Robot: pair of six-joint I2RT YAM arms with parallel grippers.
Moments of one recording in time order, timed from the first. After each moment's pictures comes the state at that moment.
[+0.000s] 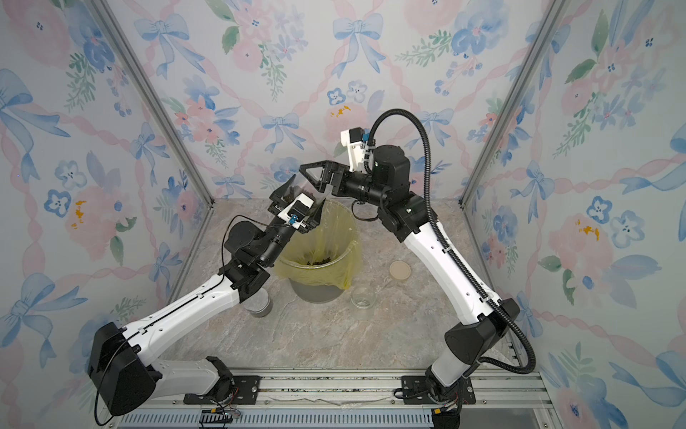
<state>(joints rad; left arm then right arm) -0.68 1.30 1.06 0.61 -0.12 0.68 0.59 1.64 1.93 -0.31 -0.48 0.67</state>
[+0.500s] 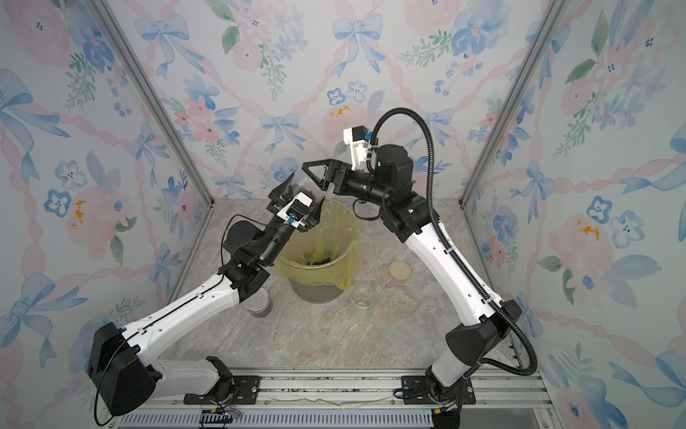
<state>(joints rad) -0.68 1.30 1.07 0.62 -0.12 0.68 0.58 1.63 1.93 -0.29 -0.48 0.69</state>
